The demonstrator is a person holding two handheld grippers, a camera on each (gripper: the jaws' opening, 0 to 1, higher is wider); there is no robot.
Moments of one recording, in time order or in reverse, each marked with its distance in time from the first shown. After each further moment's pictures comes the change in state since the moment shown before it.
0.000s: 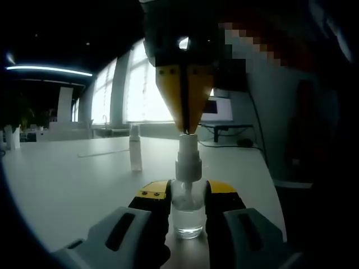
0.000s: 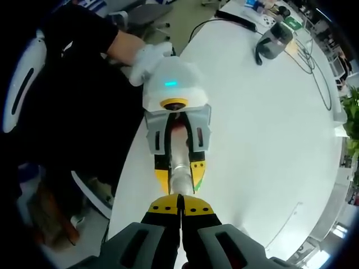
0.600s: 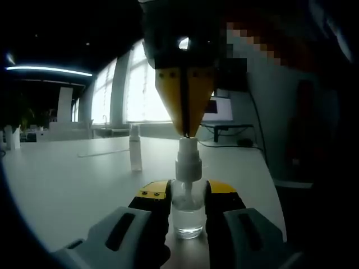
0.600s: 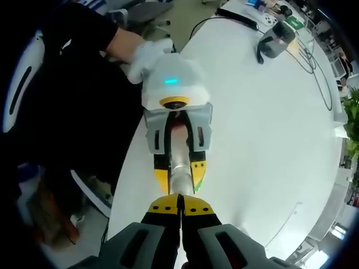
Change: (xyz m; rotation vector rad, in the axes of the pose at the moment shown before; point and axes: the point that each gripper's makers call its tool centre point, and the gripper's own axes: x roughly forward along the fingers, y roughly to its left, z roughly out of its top) left arm 0.000 -0.001 0.000 0.002 0.000 0.000; right arm 0.005 0.000 0.000 -0.004 0.025 0.002
